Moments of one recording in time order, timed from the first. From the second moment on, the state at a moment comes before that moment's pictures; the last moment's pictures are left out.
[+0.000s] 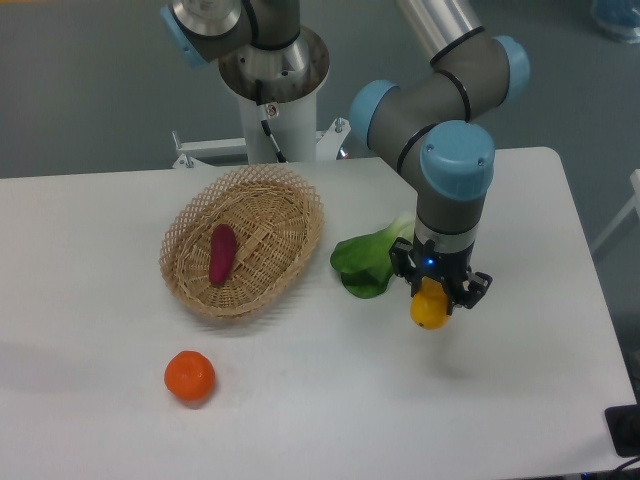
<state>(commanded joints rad) 2.58 -1.95 -1.61 -1.00 1.56 1.16</state>
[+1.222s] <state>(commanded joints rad) 2.57 -1.95 -1.66 -0.99 1.56 1.15</state>
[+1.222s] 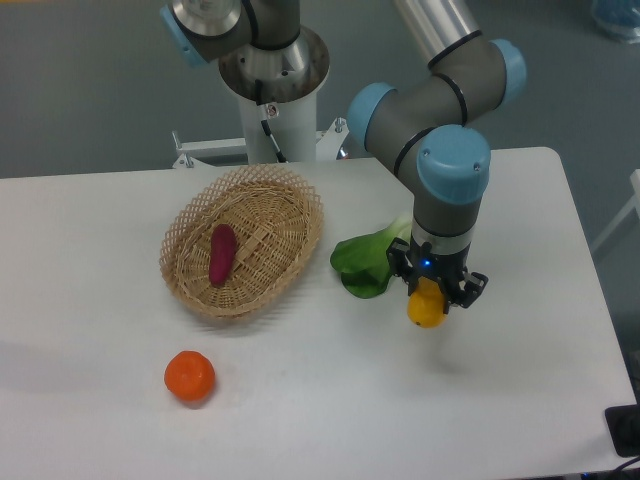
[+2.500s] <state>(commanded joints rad) 2.45 -2.06 -1.66 -0.91 1.55 0.95</state>
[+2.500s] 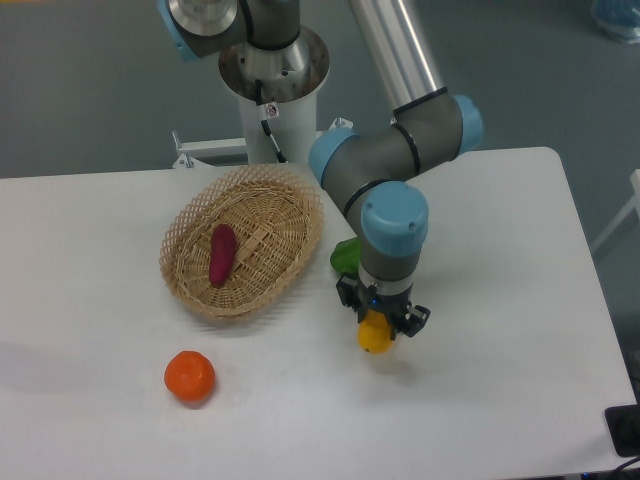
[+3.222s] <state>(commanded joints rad) 2.42 -2.15 -1.54 -0.91 1.56 0.77</state>
